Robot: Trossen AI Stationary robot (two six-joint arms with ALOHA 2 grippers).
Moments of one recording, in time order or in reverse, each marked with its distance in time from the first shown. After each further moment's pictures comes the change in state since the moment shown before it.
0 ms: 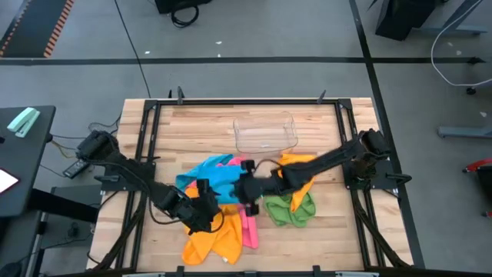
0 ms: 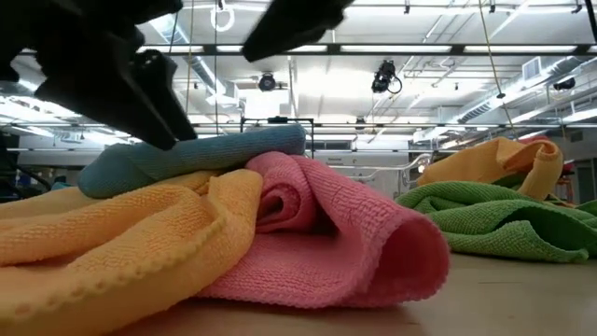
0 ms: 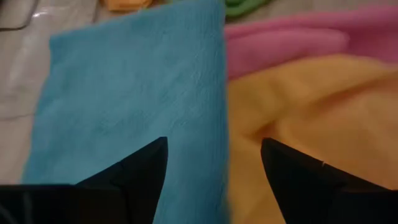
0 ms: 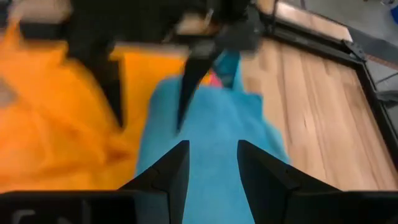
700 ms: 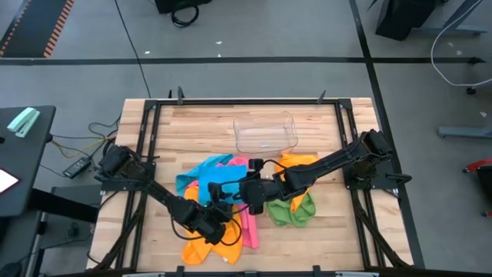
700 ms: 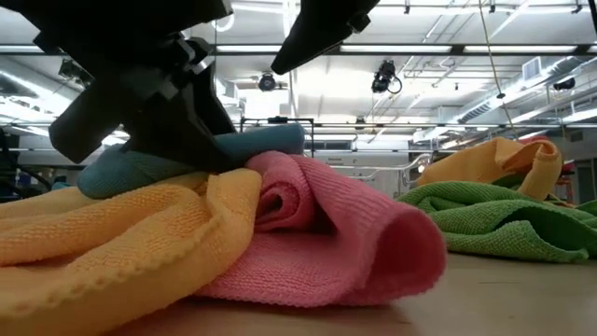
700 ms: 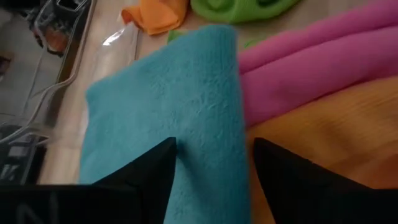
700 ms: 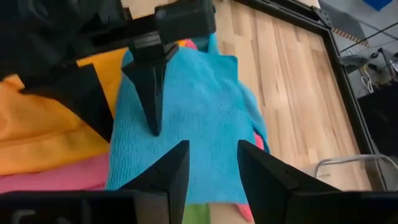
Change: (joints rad) left arm 0.012 0.263 0.229 -0.128 -0.231 0.090; right arm 0.029 -0.012 0.001 -0.128 0.135 0.091
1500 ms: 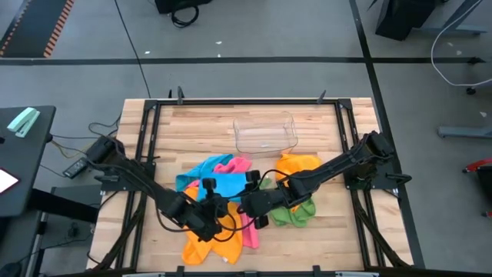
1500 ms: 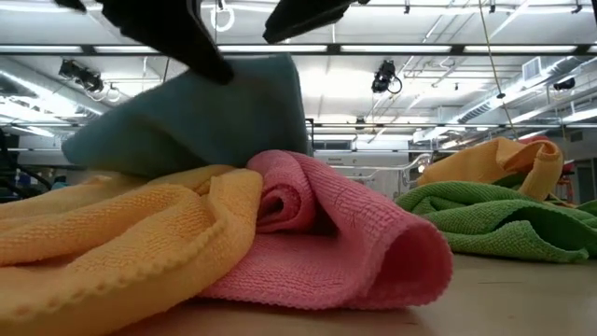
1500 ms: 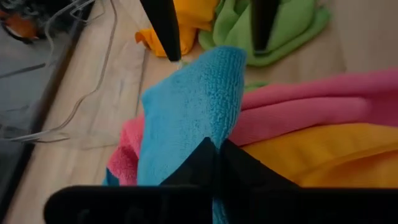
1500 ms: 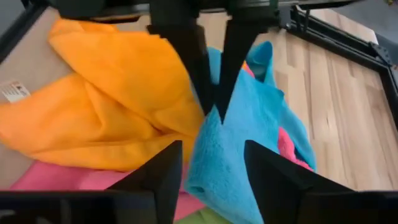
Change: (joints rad) left arm -0.008 -0.187 0.080 -0.167 0.097 -0.078; right arm 0.065 -0.009 0.000 0.075 -0.145 -0.065
